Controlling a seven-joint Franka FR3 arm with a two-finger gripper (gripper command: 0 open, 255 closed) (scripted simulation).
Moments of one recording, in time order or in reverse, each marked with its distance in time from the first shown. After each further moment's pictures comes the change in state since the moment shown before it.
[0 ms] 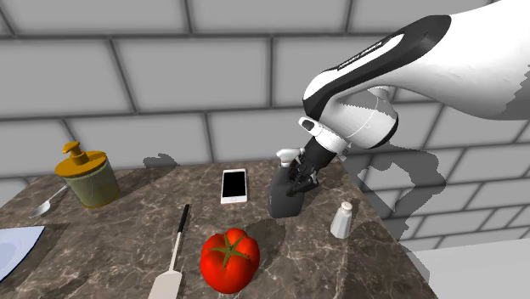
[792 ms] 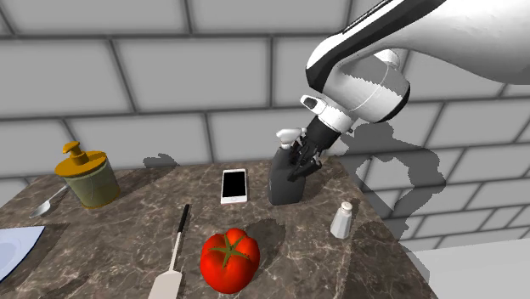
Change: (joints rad) arm -0.132 0.065 0.159 0.039 0.064 -0.118 0.008
